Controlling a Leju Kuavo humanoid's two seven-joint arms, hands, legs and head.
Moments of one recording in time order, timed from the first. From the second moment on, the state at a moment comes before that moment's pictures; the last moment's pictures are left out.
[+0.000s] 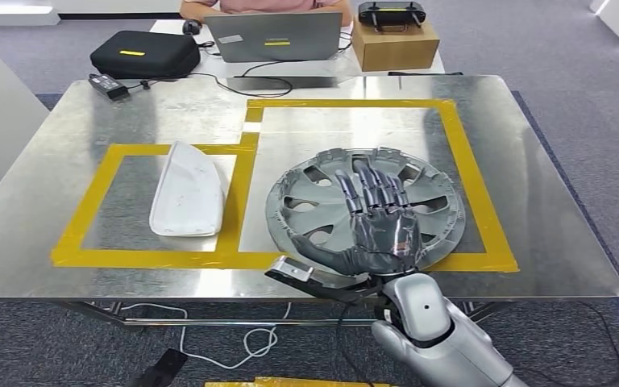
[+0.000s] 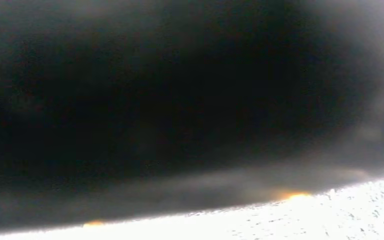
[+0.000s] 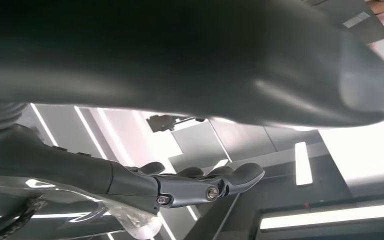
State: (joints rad) left arm -0.05 -0.05 0.08 -0.23 -0.48 0.17 -0.19; right arm -0.26 -0.03 0.56 -1.37 1.50 -0.56 0.18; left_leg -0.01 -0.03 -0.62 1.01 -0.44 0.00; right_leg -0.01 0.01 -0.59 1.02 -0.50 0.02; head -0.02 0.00
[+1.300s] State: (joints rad) left arm -0.05 -0.05 0.06 -0.23 -0.49 0.18 -0.16; right arm -0.26 -0.03 0.57 -1.39 1.45 -0.54 0.16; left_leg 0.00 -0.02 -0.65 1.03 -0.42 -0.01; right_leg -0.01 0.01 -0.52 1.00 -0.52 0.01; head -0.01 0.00
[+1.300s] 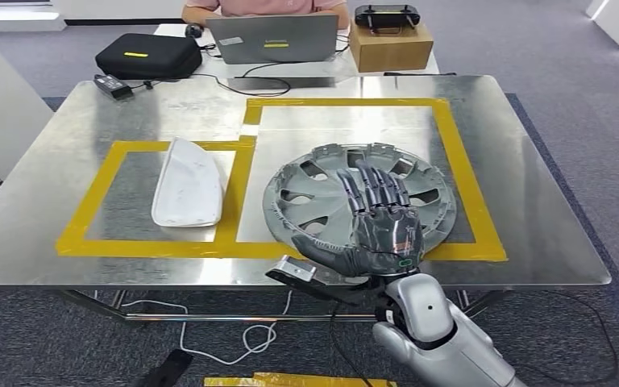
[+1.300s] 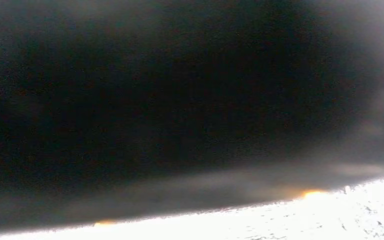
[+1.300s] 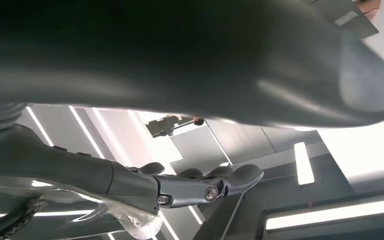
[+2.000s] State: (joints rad) left arm -0.05 -0.05 0.06 -0.23 -0.48 0.18 -0.16; right arm -0.26 -0.03 0.57 -1.40 1.43 -0.52 0.16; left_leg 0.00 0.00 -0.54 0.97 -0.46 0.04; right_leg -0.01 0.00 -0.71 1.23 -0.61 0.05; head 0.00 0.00
